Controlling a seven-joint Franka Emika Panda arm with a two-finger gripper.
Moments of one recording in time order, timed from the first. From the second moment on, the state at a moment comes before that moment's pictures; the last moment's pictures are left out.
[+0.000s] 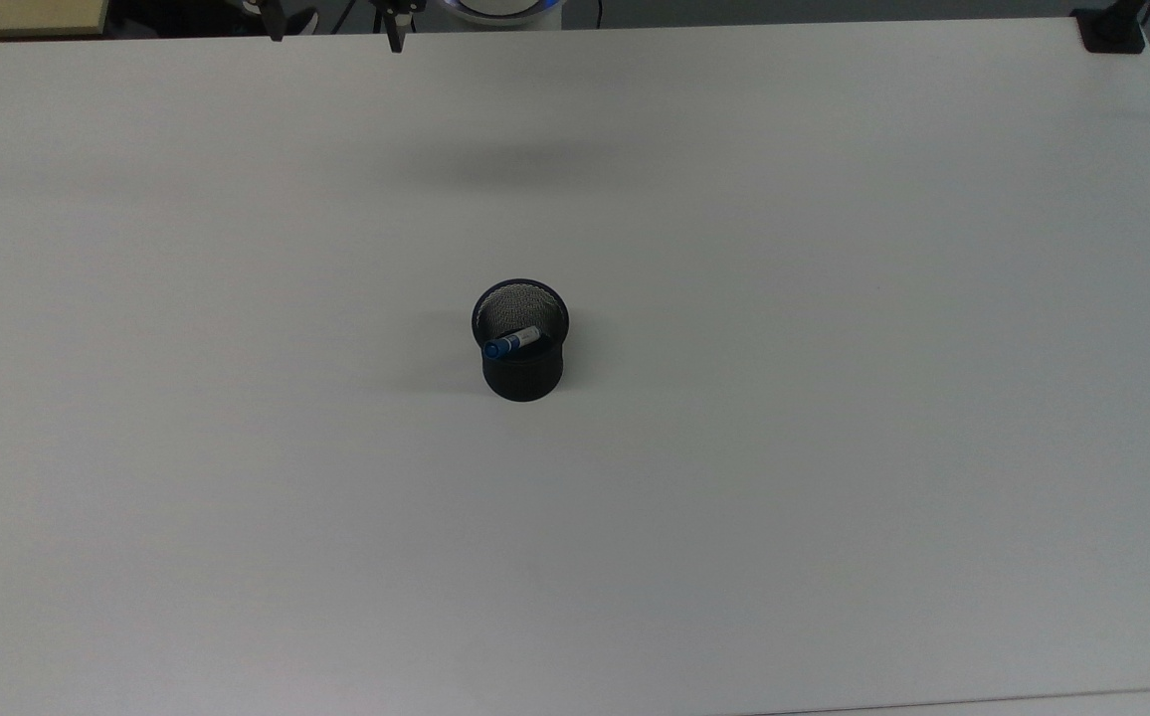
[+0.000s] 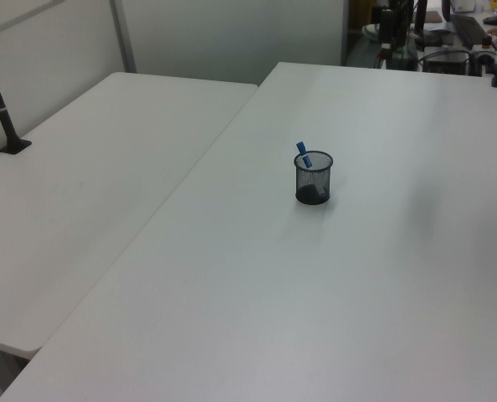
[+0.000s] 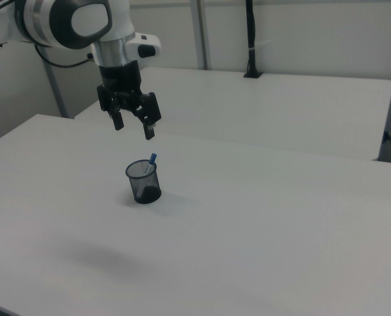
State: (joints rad) arm 0.03 -0.02 -0.15 -1.65 0.00 1.64 -0.03
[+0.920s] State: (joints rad) arm 0.03 -0.02 -0.15 -1.65 0.00 1.64 -0.03
